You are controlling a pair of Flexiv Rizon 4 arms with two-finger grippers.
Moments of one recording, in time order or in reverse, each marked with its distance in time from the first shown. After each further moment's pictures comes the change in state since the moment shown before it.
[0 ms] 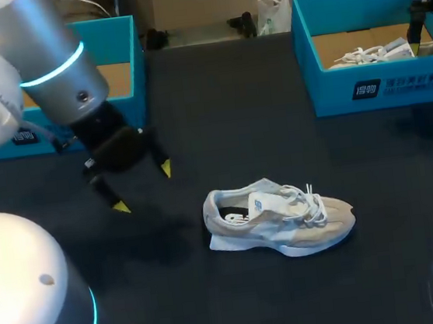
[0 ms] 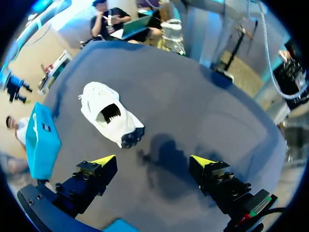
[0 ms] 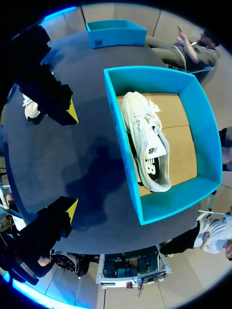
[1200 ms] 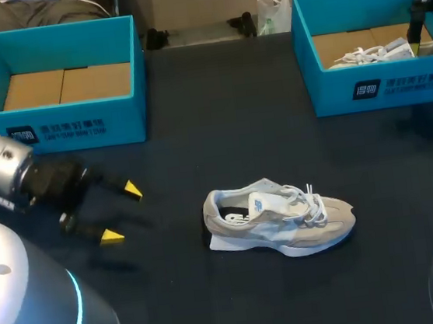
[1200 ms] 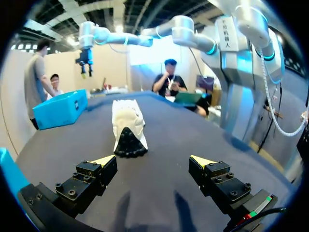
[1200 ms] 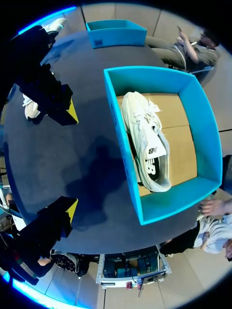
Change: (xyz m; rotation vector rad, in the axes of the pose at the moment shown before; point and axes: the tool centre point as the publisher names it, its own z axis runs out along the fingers) left arm 0.047 0.034 0.056 0.773 -0.280 -0.505; right arm 0.000 0.000 0.000 0.000 0.000 0.000
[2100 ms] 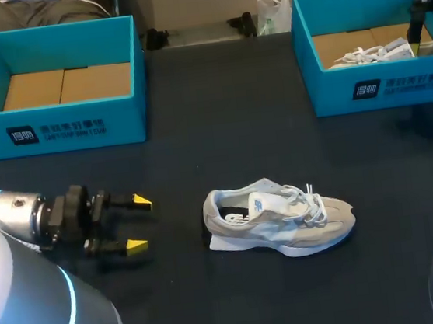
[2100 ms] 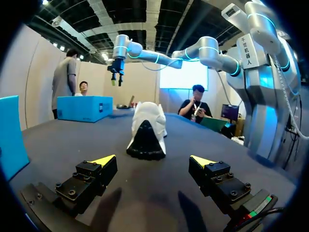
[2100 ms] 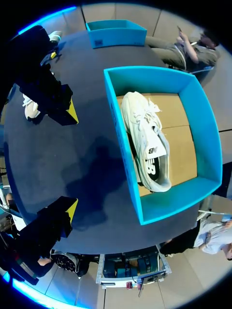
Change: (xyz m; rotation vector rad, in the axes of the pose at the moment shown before) left arm -0.021 0.033 0.039 0.240 -0.231 -0.155; right arm 0.000 0.000 0.000 0.000 0.000 0.000
